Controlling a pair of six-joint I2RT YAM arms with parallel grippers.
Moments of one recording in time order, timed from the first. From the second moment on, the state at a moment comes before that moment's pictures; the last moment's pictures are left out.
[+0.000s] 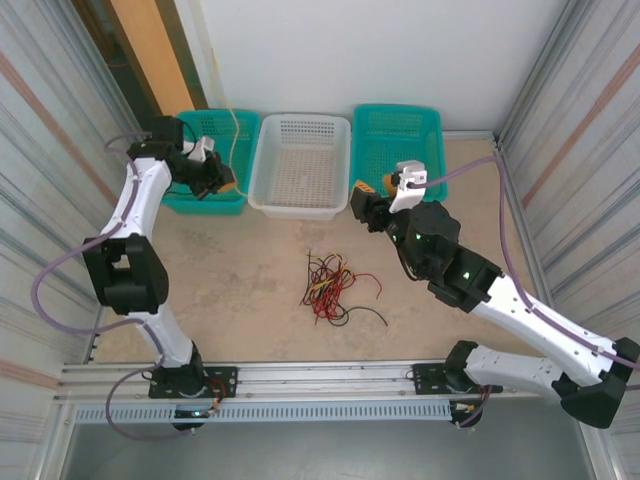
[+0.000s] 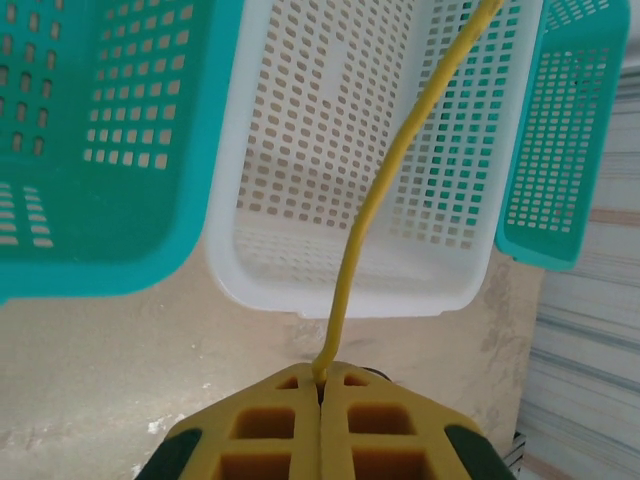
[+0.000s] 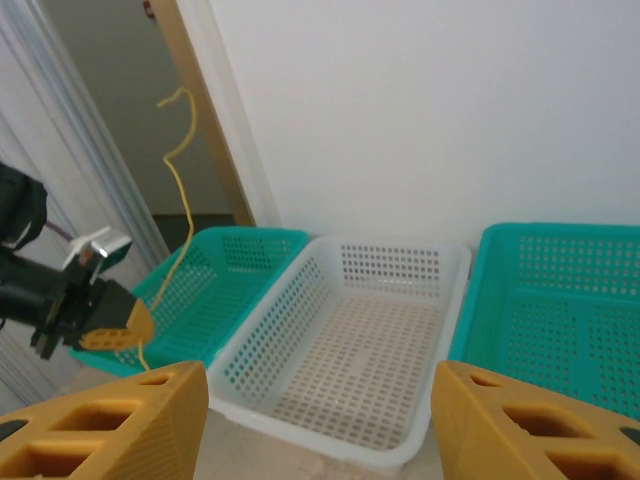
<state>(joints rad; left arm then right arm) 0.03 1.81 1.72 -1.01 0.63 -0.36 0.90 0.97 1.02 -0.12 0.53 0.30</state>
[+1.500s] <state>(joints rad) -0.41 1.20 1.05 -0.71 0.61 -0.41 0.74 1.54 1.16 -0.63 -0.08 0.58</state>
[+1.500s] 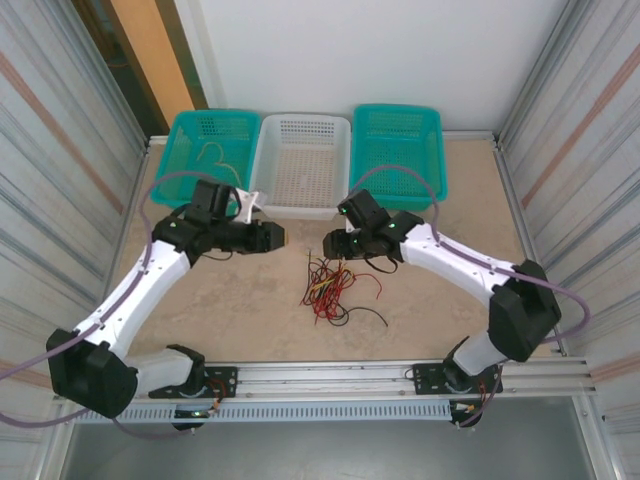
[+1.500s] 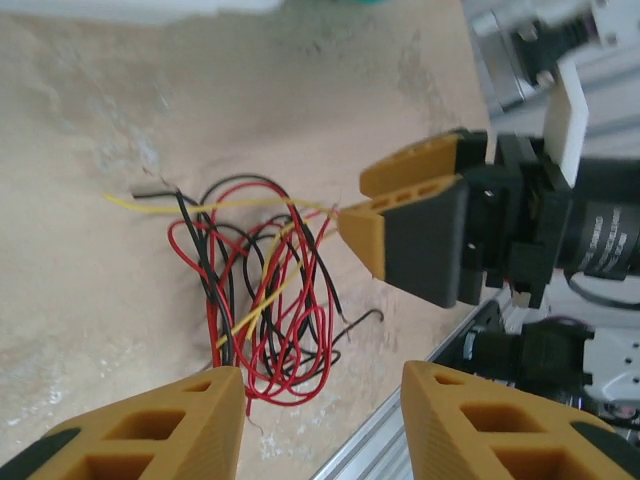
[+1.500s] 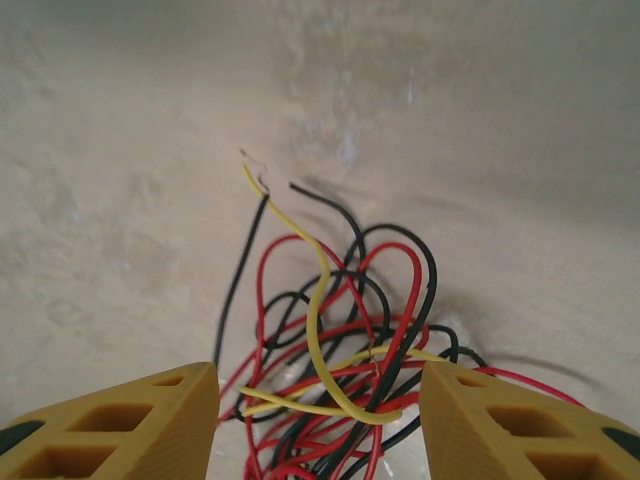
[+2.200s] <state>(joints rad) -0.63 1.31 0.97 -0.55 0.53 -0.47 0.81 1.49 1.34 -0.81 0.05 0.48</state>
